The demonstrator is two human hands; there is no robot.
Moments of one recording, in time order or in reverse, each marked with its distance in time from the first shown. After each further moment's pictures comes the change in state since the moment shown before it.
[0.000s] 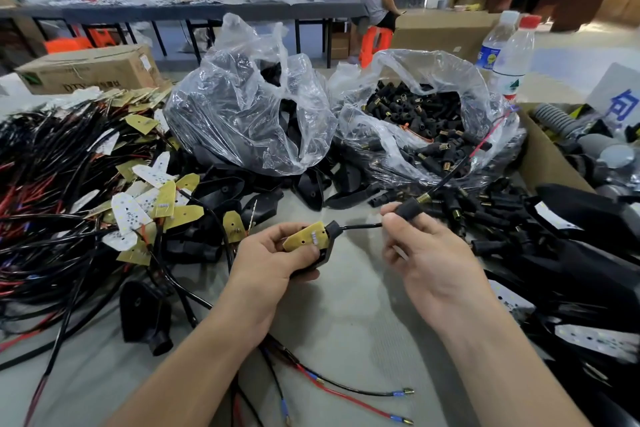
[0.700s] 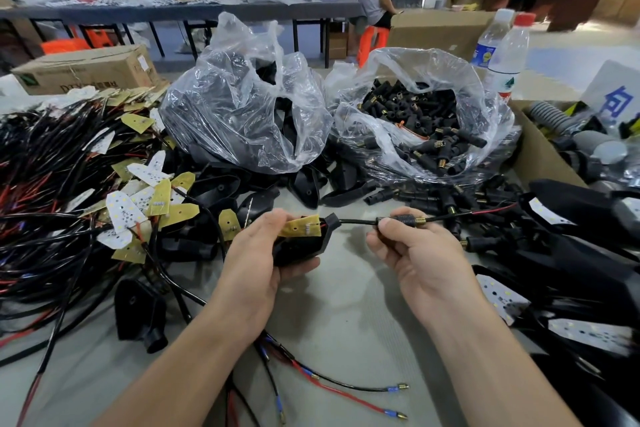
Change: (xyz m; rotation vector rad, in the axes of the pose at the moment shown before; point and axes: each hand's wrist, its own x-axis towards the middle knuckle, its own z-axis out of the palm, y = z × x) left_hand -0.001 0.009 0.004 -0.206 0.063 -0.023; right_hand -0.001 -0.002 0.001 0.229 0.093 0.080
